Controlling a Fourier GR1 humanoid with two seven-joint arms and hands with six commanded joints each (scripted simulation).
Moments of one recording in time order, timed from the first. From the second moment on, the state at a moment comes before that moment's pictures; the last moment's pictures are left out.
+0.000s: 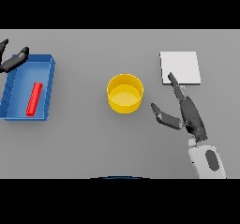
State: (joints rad) left arm -0.51 0.57 -0.01 -1.12 -0.18 -0.10 0.42; right arm -0.02 -0.13 0.17 -1.65 0.29 0.03 -0.11
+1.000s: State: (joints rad) left arm -0.47 0.55 0.01 -1.17 -0.14 -0.12 0.43; right arm -0.58 -0.38 0.59 -1.27 0.82 0.31 -0.25
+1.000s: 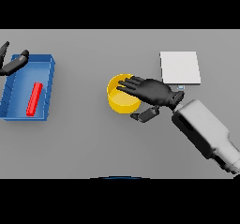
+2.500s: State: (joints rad) left arm -0.47 0.57 0.01 -1.14 -0.14 -0.14 0.39; right arm -0.75 -0.33 0.71 -1.08 0.84 0.48 -0.28
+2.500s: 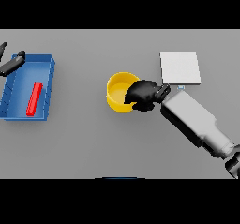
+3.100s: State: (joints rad) left arm -0.49 0.57 0.01 -1.15 -0.13 -0.14 0.41; right arm -0.73 -0.46 0.63 -1.31 0.77 0.60 -0.15
